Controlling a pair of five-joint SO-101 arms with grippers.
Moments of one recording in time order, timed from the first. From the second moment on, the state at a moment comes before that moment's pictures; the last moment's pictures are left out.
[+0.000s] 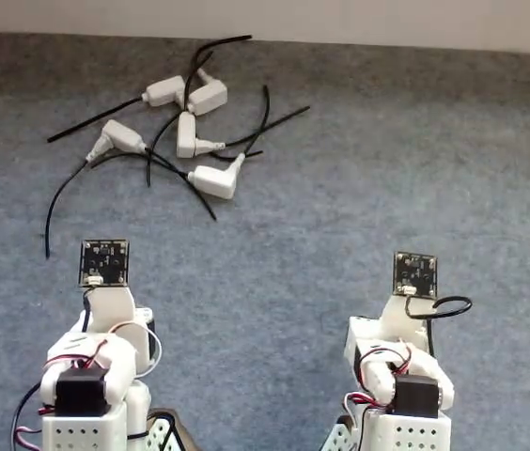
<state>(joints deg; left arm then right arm) -6.3 -104.4 87.2 81.5 2.9 -0.9 -104.9 93.3 75.6 -2.2</state>
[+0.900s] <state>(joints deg) -6.3 -104.4 95.8 77.3 2.9 -0.8 -104.7 95.1 72.6 -2.2</state>
